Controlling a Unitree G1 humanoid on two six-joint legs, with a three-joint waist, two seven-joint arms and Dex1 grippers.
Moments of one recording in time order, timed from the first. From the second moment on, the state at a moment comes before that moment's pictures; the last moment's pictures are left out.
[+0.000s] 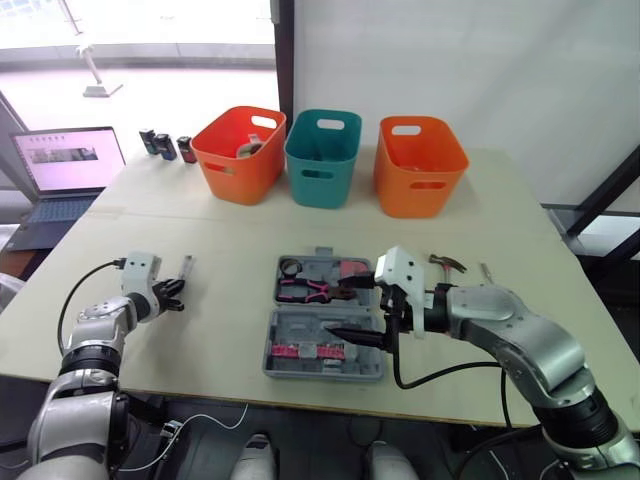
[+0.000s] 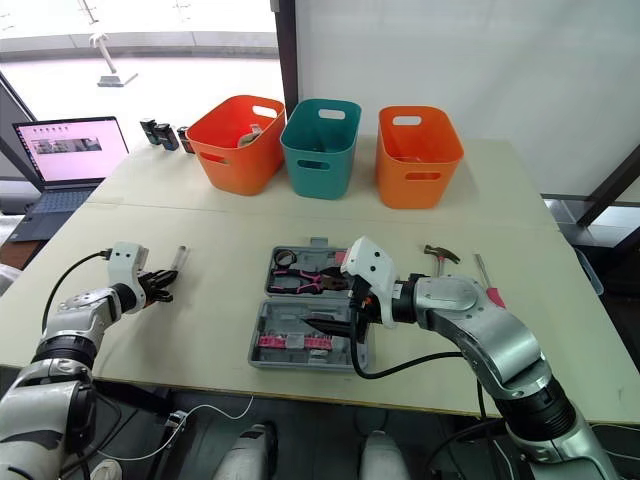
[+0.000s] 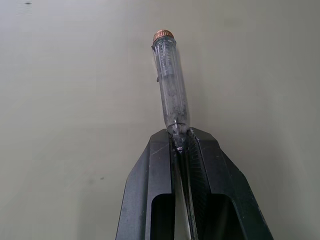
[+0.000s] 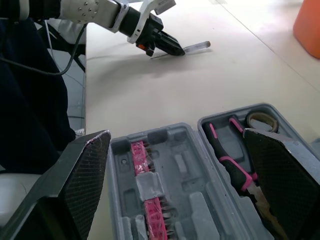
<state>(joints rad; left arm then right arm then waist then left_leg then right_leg) -0.62 0.59 0.21 0.96 -0.17 0.17 -0.67 -0.38 -0.64 0.18 -0.51 0.49 0.74 0.80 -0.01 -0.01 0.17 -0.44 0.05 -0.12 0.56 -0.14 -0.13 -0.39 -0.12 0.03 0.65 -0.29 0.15</state>
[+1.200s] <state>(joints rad) 0.12 0.36 0.25 -0.28 -0.36 0.71 -0.36 -0.34 -0.66 0.19 -0.52 0.45 0.73 0.79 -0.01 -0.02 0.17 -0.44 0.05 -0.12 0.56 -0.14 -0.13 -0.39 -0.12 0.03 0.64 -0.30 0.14</state>
